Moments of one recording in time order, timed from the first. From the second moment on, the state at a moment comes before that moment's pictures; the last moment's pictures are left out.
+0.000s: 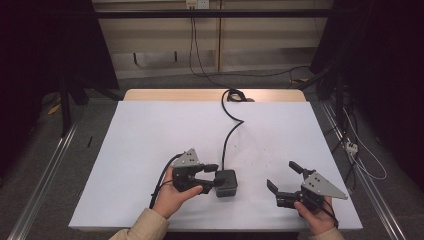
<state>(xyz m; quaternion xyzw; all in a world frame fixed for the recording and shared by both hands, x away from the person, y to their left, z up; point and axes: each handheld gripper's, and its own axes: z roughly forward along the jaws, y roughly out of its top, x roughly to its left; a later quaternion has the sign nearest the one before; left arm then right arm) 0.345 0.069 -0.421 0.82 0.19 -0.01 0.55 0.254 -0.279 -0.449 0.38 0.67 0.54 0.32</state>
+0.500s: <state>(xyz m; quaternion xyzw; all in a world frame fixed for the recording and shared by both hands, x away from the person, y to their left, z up) 0.351 0.099 -0.420 0.81 0.22 0.01 0.54 0.254 -0.279 -0.449 0.38 0.68 0.54 0.32</state>
